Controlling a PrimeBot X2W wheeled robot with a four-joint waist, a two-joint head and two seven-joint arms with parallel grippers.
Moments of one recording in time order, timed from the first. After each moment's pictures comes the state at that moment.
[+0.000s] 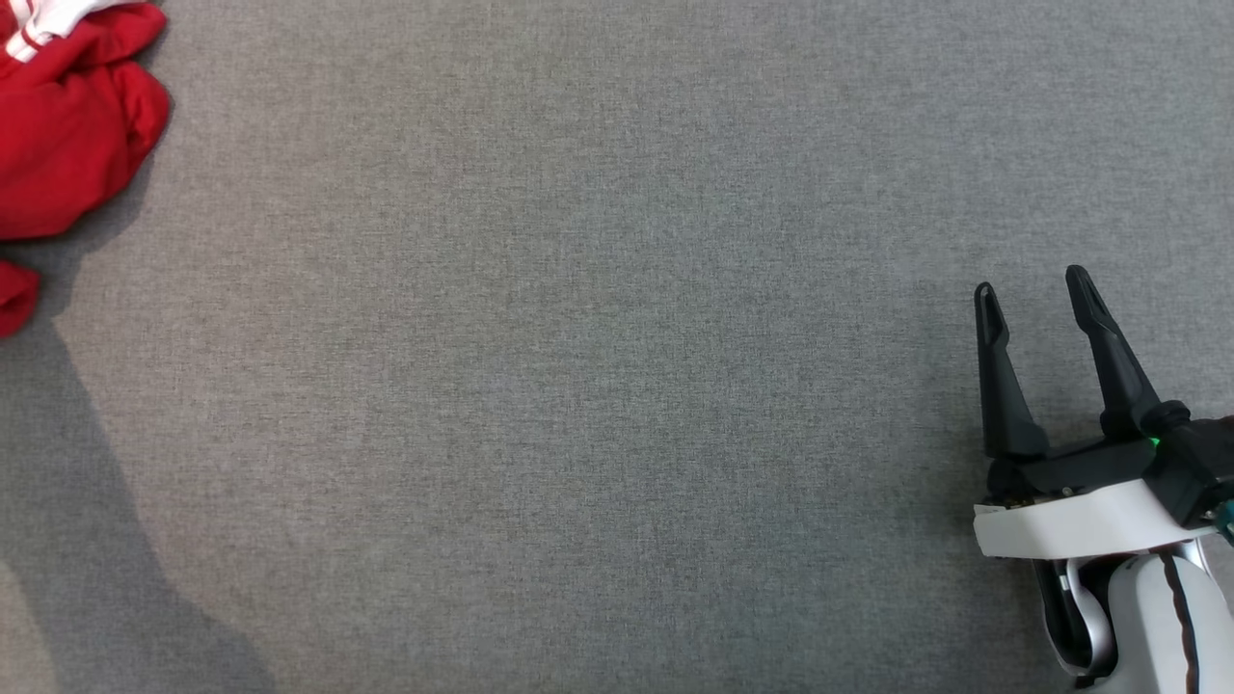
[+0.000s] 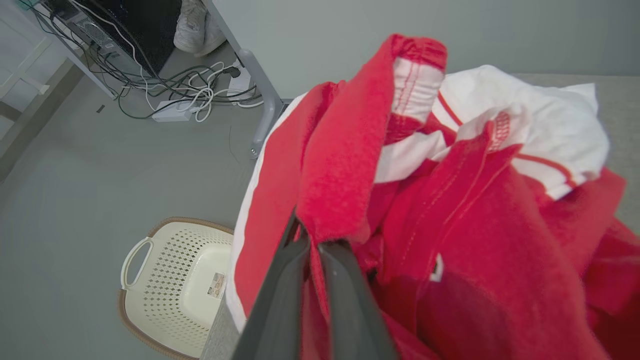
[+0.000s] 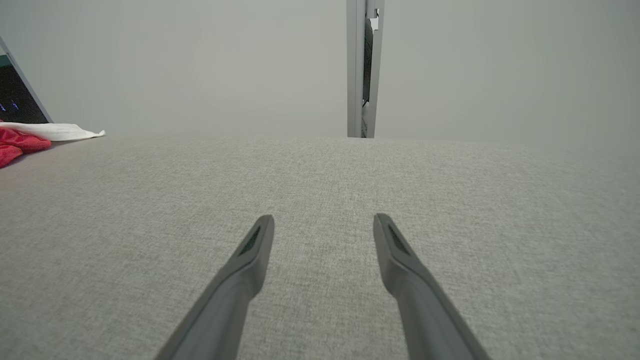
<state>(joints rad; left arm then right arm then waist) -0.99 0.51 0.04 0.91 -0.18 0.04 0.29 -0.22 -0.05 0.01 0.04 0.08 0.13 -0.26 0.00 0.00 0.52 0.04</state>
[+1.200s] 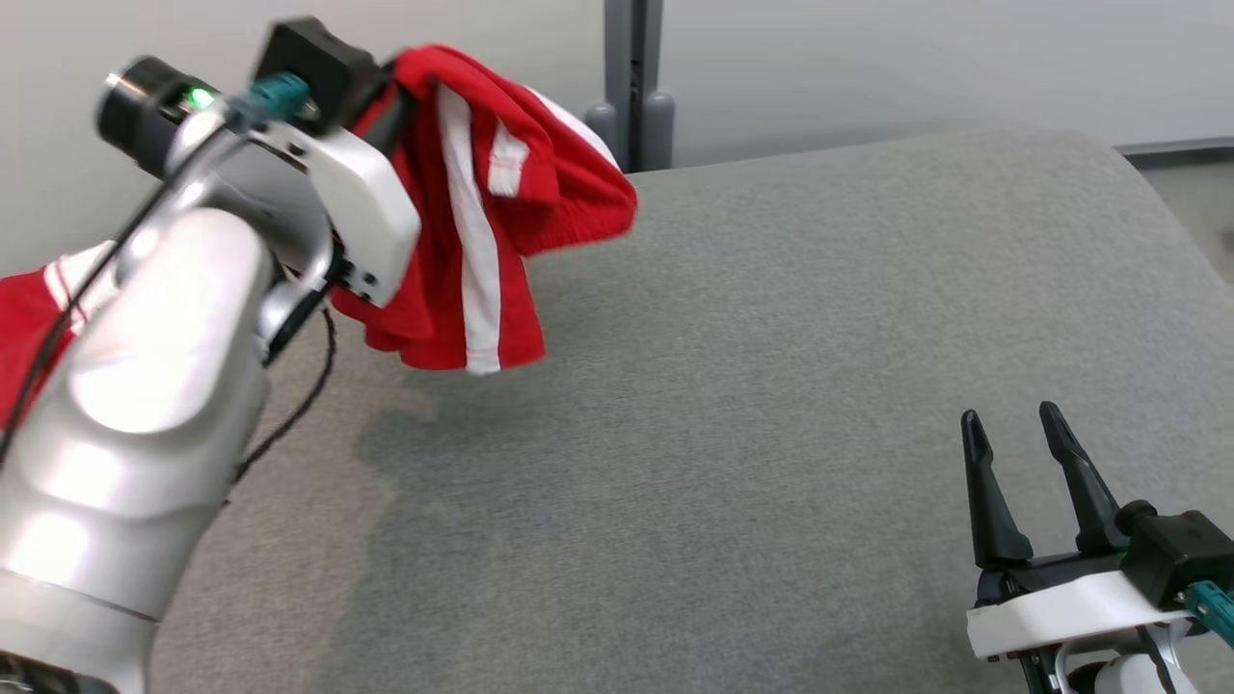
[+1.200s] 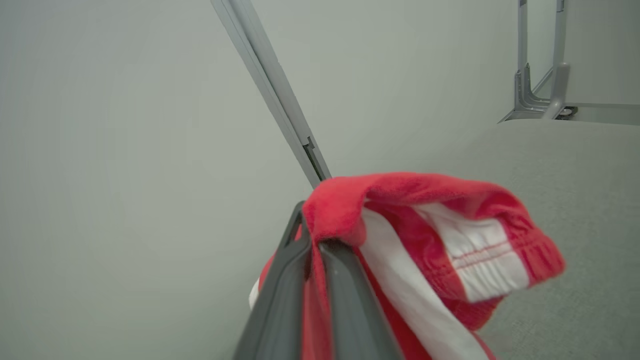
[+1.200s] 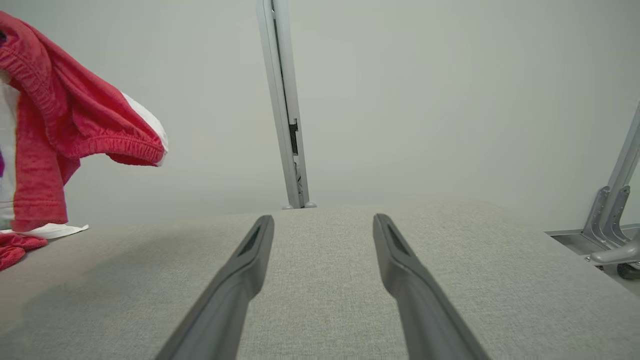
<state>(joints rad) -0.97 0.33 -0.60 0.56 -0.36 -0.13 0.13 -0.07 -0.05 0.02 0.15 0.18 0.13 -0.26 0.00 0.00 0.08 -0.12</state>
